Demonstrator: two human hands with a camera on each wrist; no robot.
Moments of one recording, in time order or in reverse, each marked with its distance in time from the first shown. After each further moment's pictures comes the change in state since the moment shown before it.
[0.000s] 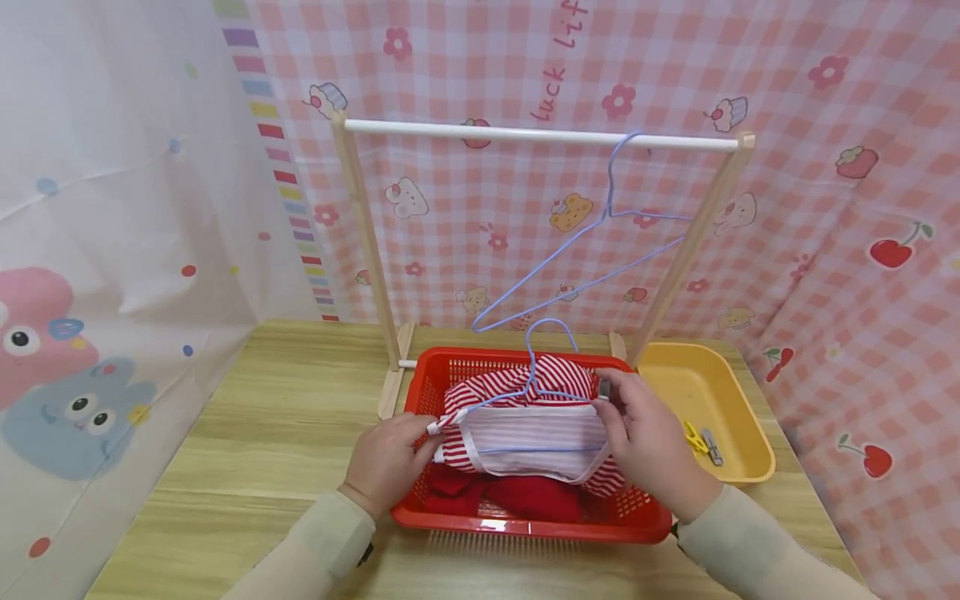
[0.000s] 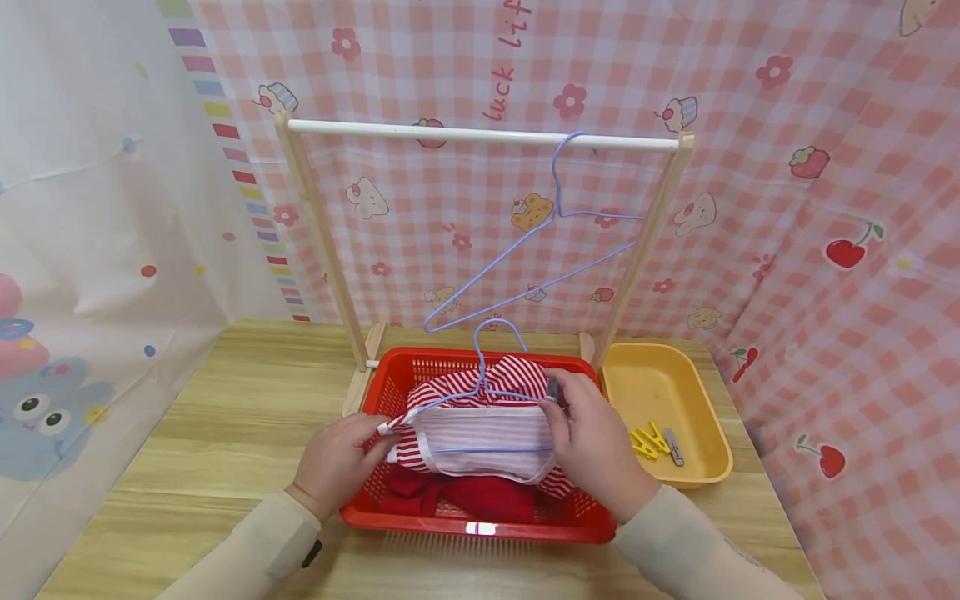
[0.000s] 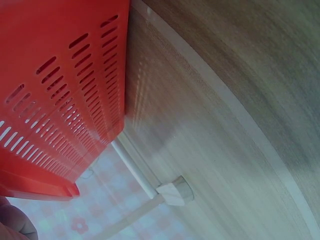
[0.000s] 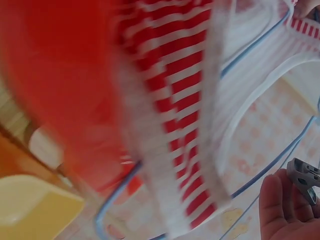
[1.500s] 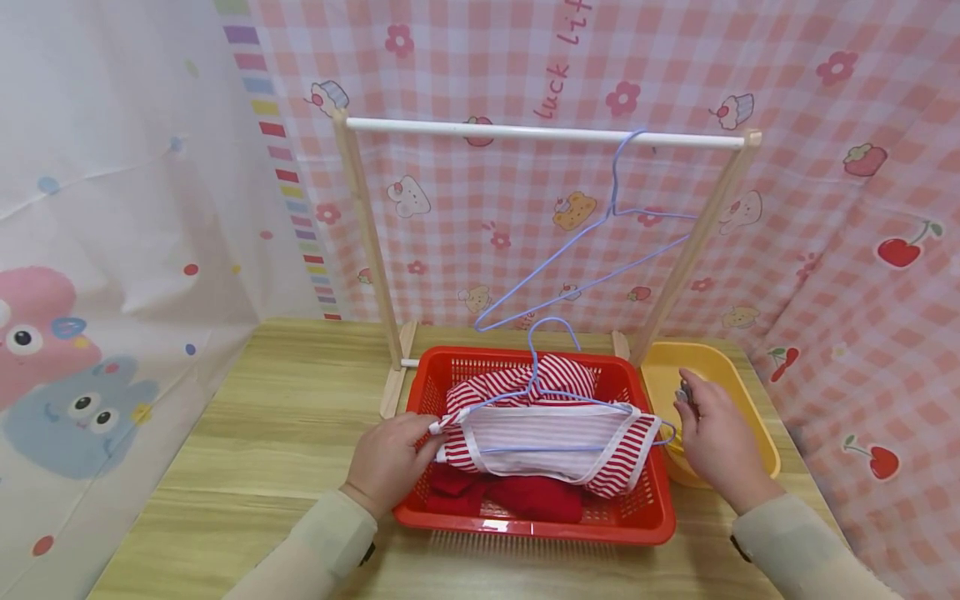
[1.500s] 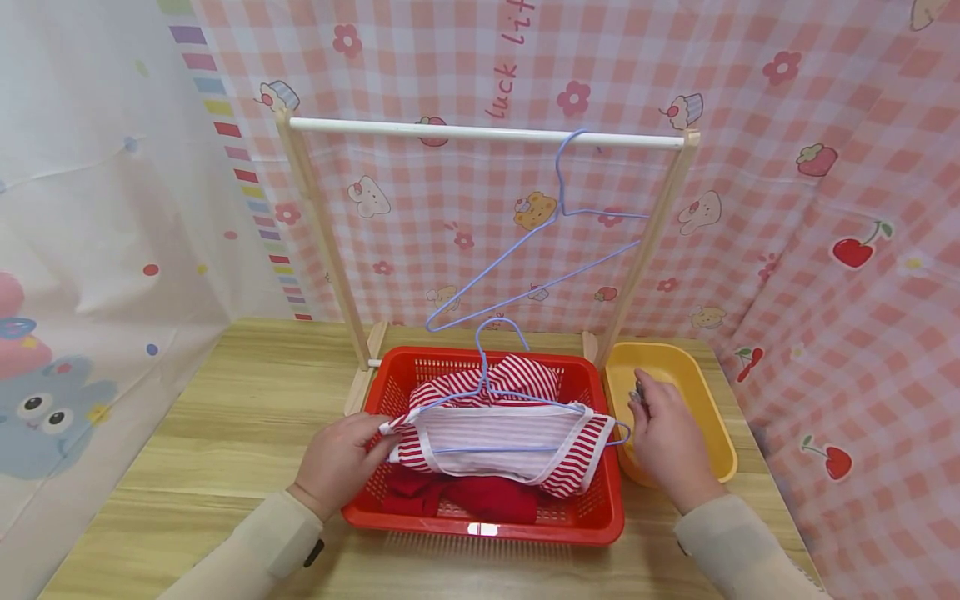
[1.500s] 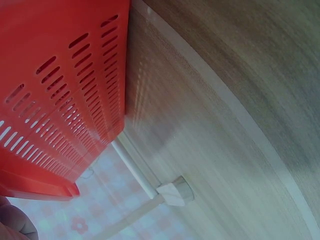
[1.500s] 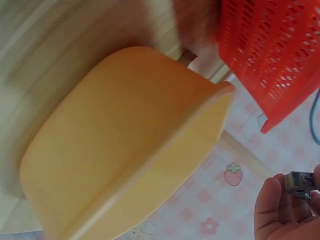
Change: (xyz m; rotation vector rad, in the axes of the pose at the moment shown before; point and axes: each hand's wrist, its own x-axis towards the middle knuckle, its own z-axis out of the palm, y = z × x) left_hand 0.000 -0.001 -0.001 -0.006 0.001 0.008; right_hand -0.017 0.091 -0.024 -0.137 -0.121 0.371
